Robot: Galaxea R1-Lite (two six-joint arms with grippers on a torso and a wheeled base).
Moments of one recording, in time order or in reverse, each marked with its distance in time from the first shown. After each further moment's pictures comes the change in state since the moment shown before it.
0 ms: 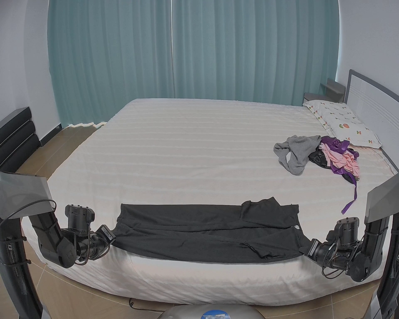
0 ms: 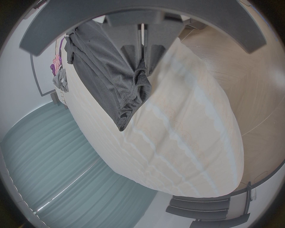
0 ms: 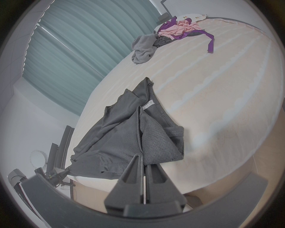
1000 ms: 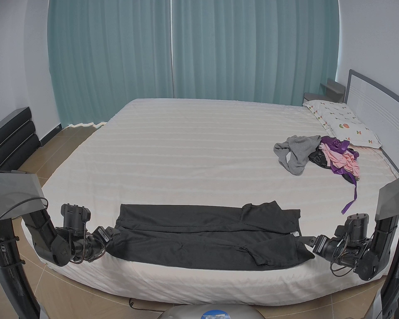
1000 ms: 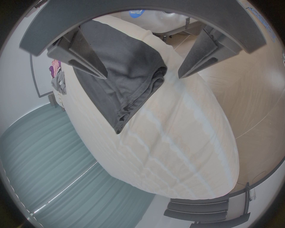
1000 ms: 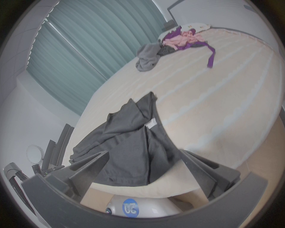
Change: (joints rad) left arm 0.011 -0.065 0.016 0.106 -0.024 0.008; right arm -0.048 -0.089 0.044 0.001 -0.009 -0.091
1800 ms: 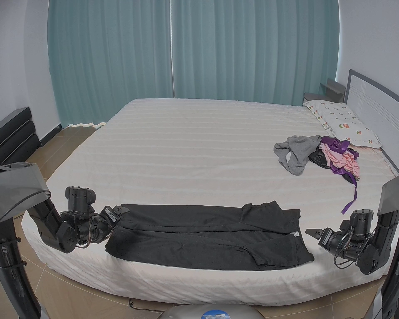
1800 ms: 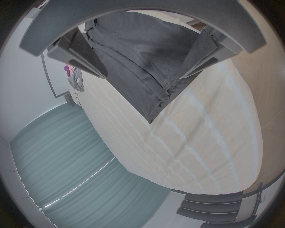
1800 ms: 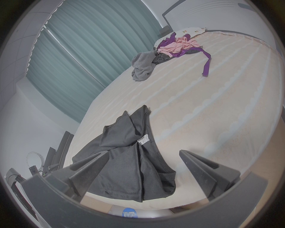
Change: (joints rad) left arm -0.026 0.000 -0.170 0.006 -0.067 -0.010; right arm -0.102 0.025 -0.053 -0.009 0.053 -0.015
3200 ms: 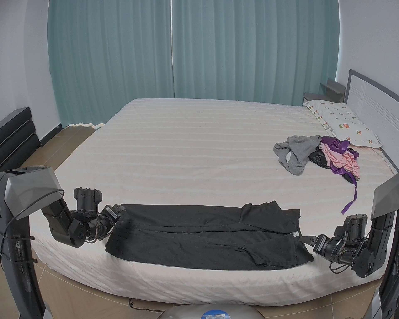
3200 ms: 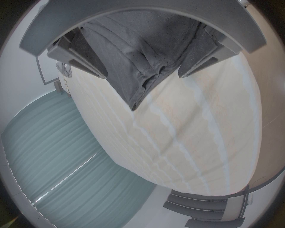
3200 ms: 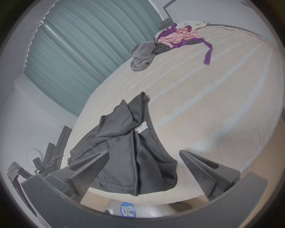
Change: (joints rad) left arm 0.023 0.155 -0.147 0.014 0.123 -0.051; right arm 0.039 0.062 0.006 -0.010 0.000 0.000
